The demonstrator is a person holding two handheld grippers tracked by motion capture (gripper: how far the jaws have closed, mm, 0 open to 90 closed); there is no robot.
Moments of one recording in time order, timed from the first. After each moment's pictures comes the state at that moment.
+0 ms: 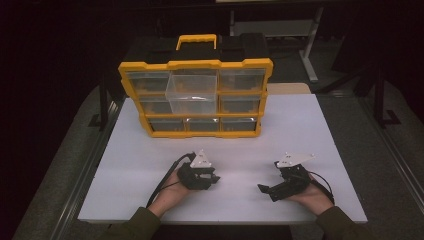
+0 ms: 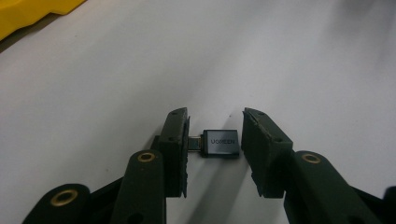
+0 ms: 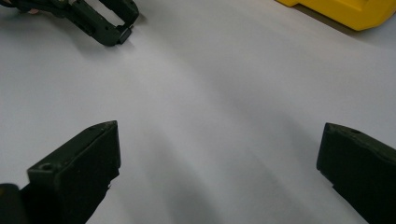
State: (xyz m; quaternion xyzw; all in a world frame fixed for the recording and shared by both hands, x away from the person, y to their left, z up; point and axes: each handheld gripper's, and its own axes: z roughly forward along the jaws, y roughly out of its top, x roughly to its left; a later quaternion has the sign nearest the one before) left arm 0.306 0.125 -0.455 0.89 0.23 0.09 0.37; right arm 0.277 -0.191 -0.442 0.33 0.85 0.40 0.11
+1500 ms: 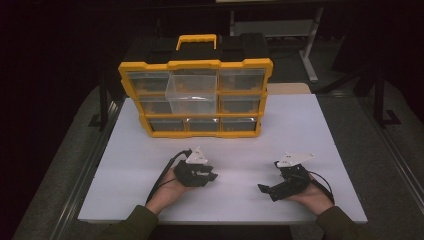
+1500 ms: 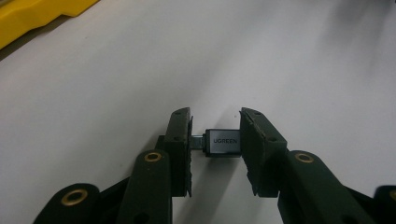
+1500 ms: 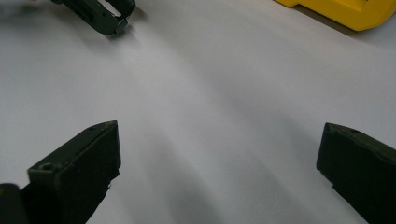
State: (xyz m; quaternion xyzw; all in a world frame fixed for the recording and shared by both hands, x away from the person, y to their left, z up) left arm 0.313 0.136 -0.447 0.89 0.24 0.08 0.38; right arm 0.277 -0.191 -0.442 0.33 0.85 0.40 0.11
